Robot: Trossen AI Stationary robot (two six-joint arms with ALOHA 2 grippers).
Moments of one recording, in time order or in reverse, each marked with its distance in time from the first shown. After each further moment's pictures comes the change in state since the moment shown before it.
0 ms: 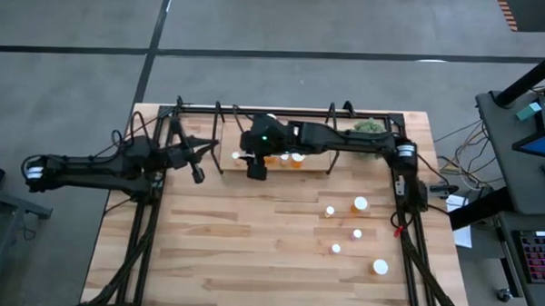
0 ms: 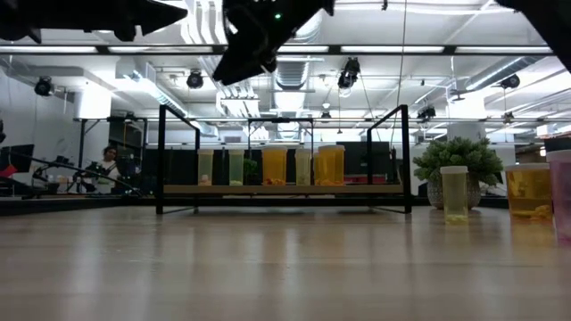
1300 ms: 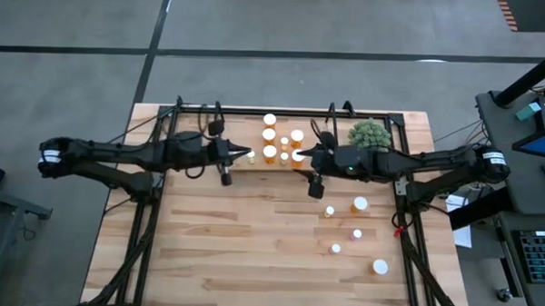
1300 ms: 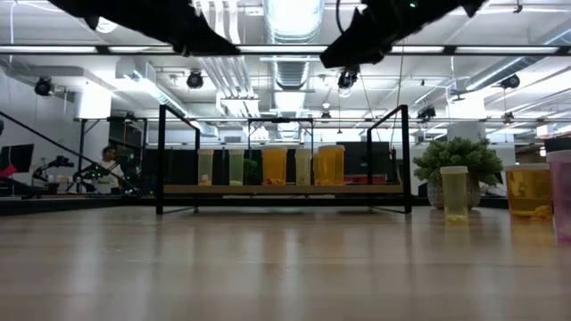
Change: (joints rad) left arm -0.005 0.475 0.302 -0.243 0.004 -0.400; right arm 0.117 -0.762 -1.044 0.530 0.206 0.073
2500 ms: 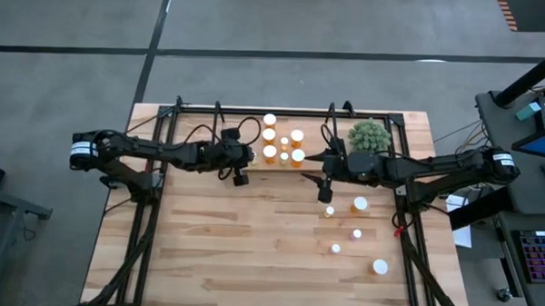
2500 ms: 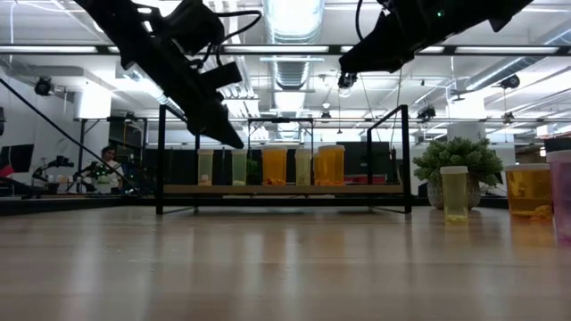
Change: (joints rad) left arm 0.070 0.381 0.062 -0.163 -0.150 -0.056; right arm 0.028 -0.119 -0.189 0.137 0.001 0.021
